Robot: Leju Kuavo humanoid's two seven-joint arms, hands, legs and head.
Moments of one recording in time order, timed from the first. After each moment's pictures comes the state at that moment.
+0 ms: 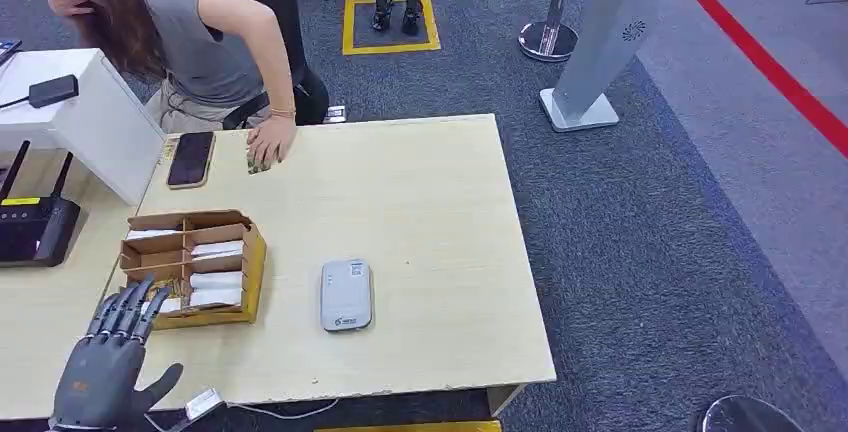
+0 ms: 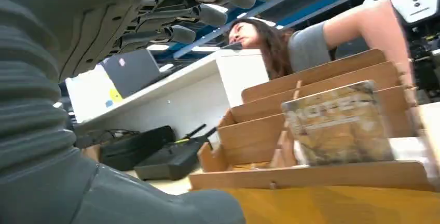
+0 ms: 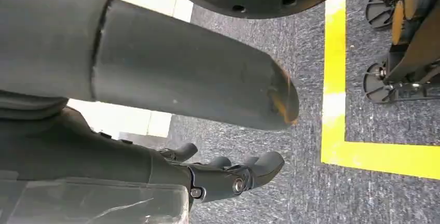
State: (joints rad) left arm 0.25 0.42 -0.12 -1.70 -1.12 0.30 -0.01; right arm -0.09 0.12 -1.12 -0.20 1.12 0.15 0.19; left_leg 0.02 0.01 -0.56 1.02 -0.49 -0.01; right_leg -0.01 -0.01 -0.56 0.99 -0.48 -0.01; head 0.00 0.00
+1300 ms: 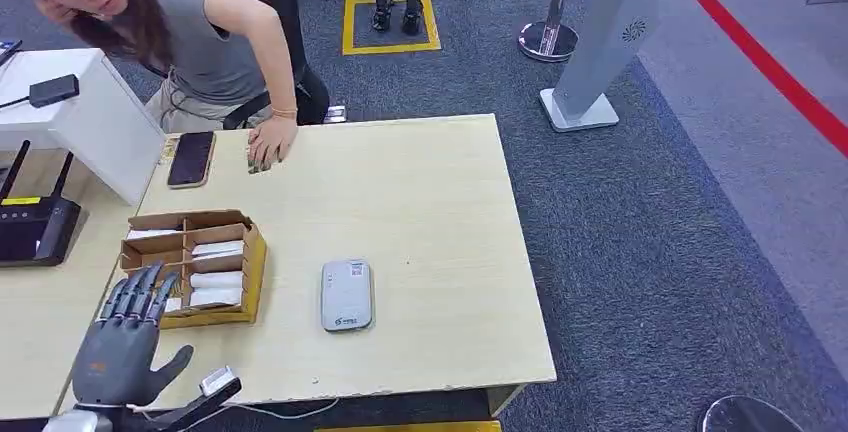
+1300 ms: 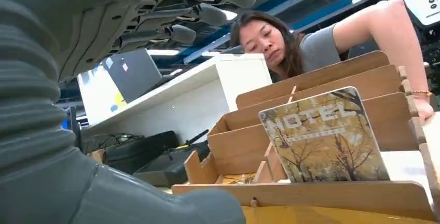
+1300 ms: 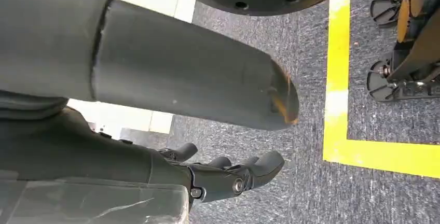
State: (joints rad) left arm 0.15 0.41 -0.19 -1.63 -1.18 0.33 0.08; right arm -0.09 0.12 -1.12 -0.20 1.14 0.15 0.19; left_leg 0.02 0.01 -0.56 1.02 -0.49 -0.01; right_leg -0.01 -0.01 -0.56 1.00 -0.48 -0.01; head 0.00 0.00
